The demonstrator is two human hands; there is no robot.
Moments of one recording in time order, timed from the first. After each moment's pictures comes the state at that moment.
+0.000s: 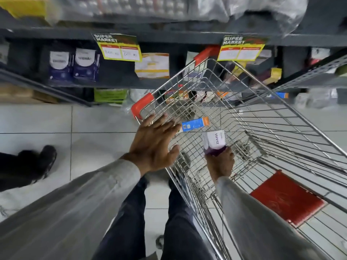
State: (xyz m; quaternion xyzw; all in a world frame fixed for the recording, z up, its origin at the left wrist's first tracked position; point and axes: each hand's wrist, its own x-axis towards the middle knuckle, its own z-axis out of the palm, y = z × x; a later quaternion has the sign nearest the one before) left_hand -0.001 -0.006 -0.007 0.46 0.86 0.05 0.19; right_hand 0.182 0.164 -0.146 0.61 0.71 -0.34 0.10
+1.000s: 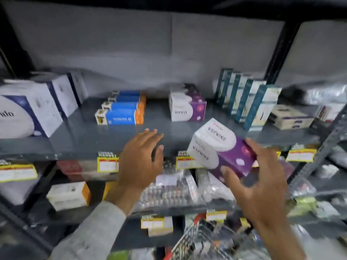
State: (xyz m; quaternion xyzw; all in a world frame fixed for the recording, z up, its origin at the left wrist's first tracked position) left_hand -0.197 -0.004 0.401 0.38 0.81 0.36 -0.26; right_hand 0.029 0.168 0.425 0.22 0.83 -0.20 -0.46
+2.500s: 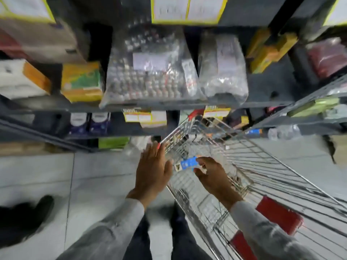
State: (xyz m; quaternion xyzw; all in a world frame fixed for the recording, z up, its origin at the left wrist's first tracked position) left_hand -0.033 -0.016 0.050 0.31 0.92 0.21 0.16; right_hand 0.101 0.170 0.024 0.31 0.88 -0.36 0.06
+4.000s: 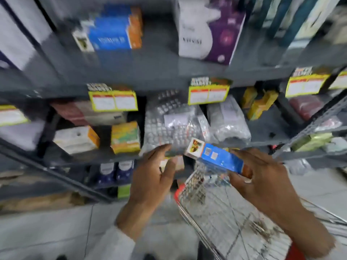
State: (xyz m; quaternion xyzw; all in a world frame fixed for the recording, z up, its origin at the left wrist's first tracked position) left_hand -0.101 -0.064 0.247 0.30 0.85 0.42 0.06; right_hand 0.073 0.147 0.290 0.20 0.94 -0.14 -0.21
